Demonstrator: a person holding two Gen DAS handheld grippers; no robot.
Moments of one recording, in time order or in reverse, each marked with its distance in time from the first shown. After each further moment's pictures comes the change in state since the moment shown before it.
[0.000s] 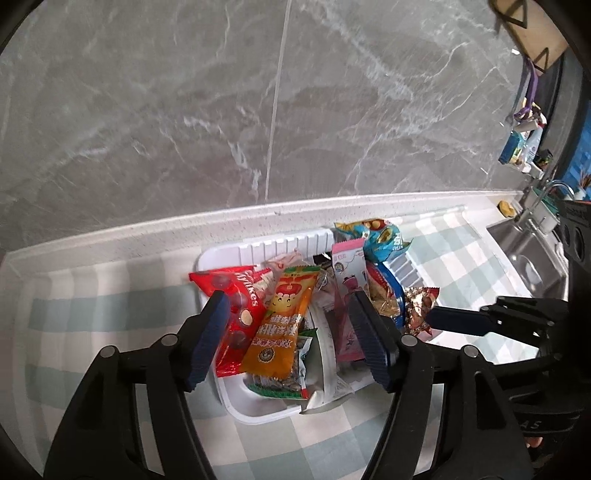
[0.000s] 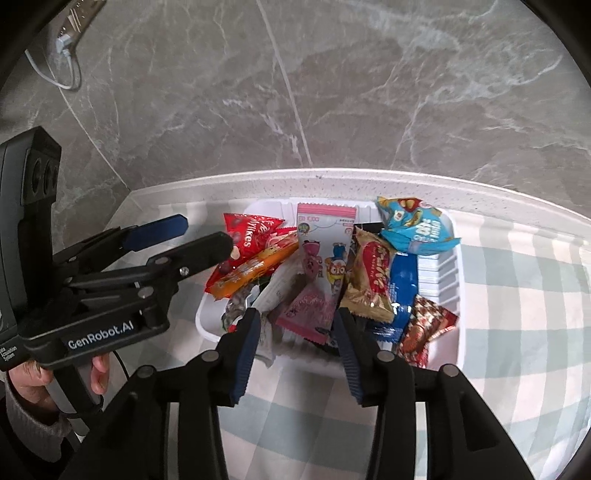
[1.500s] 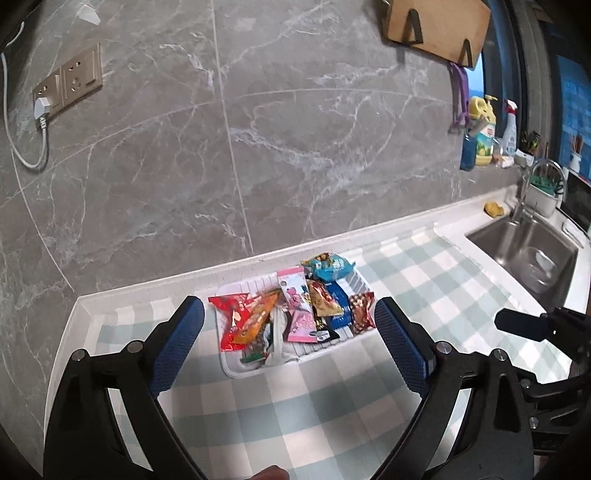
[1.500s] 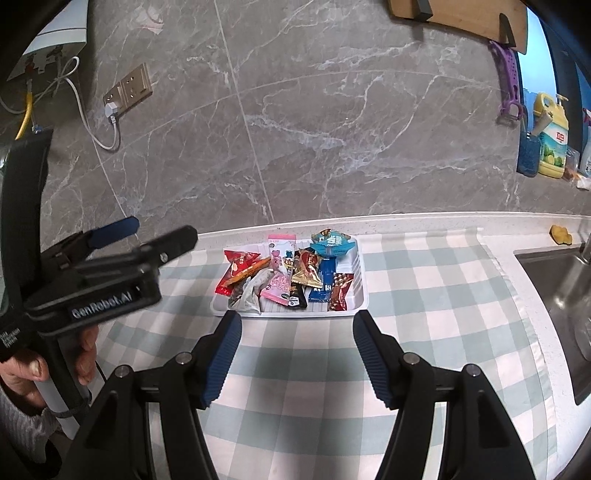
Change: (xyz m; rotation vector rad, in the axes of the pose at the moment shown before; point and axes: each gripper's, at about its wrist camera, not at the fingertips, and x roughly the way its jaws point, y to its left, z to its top) left arm -0.174 -0.120 -0.051 0.158 -0.217 0.140; right arm -0.173 0.006 -0.116 0.072 -0.317 -0.138
